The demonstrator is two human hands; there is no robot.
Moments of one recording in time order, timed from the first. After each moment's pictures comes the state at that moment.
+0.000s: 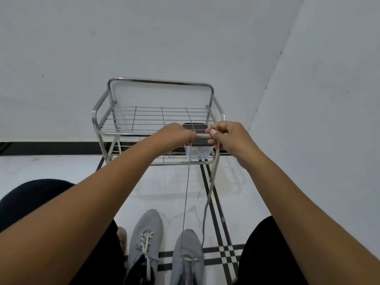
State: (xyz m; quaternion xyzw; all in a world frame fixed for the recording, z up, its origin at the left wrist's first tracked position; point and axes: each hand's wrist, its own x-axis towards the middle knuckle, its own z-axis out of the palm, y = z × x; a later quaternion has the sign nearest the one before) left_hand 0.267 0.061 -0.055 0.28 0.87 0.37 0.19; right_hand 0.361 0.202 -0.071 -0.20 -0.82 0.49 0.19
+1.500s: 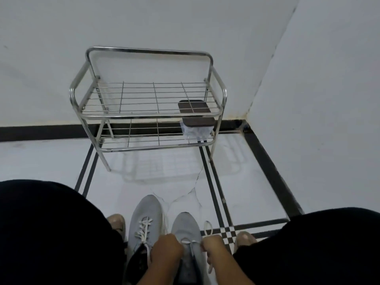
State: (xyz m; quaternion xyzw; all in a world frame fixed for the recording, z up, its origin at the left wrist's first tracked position) left_hand 0.367 0.009 -0.379 0.15 0.91 0.14 0.37; right_hand 0.440 0.133 -0.399 -0.62 -0.57 0.50 -0.18
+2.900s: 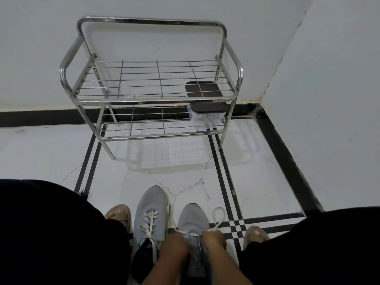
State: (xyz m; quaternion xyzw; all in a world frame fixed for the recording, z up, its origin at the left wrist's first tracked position) left_hand 0.356 0.023 -0.423 0.17 0.89 0.10 0.42; right_hand 0.417 0.124 -0.432 -0.66 -0.56 0.48 -0.14
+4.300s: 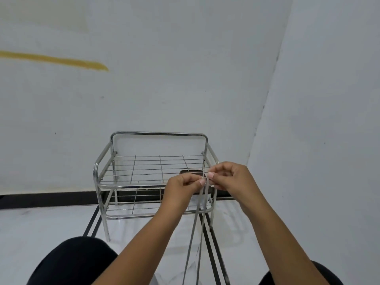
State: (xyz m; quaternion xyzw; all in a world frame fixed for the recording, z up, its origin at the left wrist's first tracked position) left_hand 0.286 0.074 -0.071 0.28 0.65 0.70 0.16; right_hand 0.374 0.201 -0.033 -0.17 -0.77 0.56 0.25
